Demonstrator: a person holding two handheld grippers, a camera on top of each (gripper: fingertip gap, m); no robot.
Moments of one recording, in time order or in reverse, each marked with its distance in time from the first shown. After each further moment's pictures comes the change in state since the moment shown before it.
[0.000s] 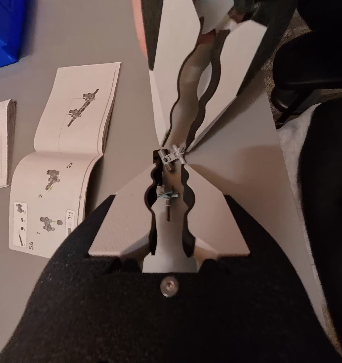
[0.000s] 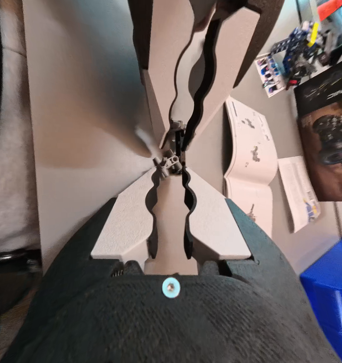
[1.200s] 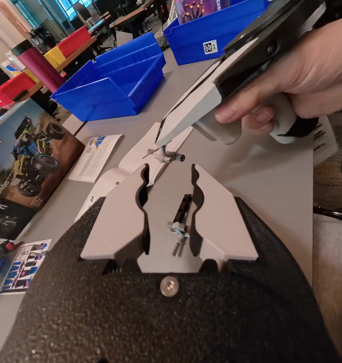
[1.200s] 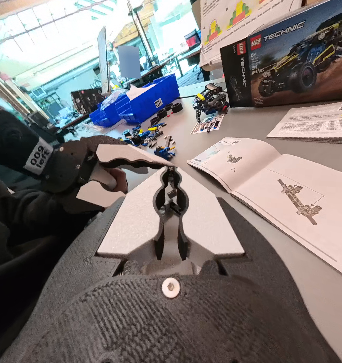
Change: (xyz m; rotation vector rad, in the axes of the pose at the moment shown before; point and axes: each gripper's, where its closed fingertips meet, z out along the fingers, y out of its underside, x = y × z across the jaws) left arm -0.030 -0.056 -0.023 0.263 -0.534 -0.103; right arm 0.070 -0.037 -0.049 0.645 0.058 1.063
